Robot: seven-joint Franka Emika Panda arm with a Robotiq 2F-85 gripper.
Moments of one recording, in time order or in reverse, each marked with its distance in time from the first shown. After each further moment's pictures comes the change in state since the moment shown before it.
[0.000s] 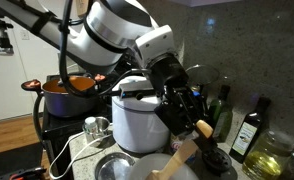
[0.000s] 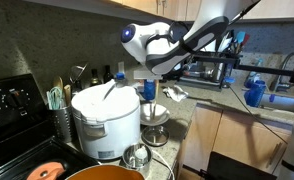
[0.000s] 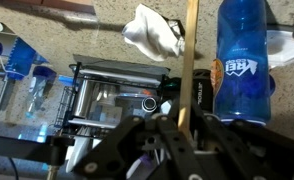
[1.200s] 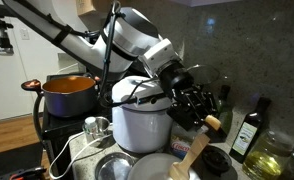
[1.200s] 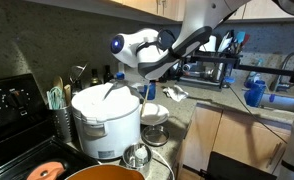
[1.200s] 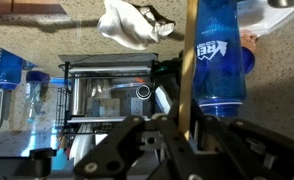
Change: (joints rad) arm 0.023 0.110 0.019 0.083 -0.102 -0.010 0.255
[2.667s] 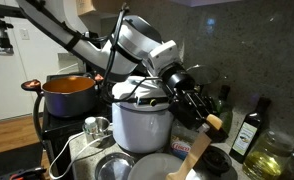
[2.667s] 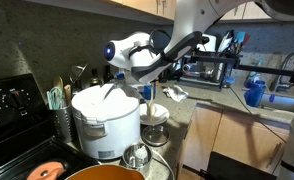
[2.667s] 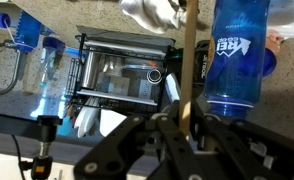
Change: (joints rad) arm 0.038 0.068 0.000 0.060 -0.032 -0.159 -0.098
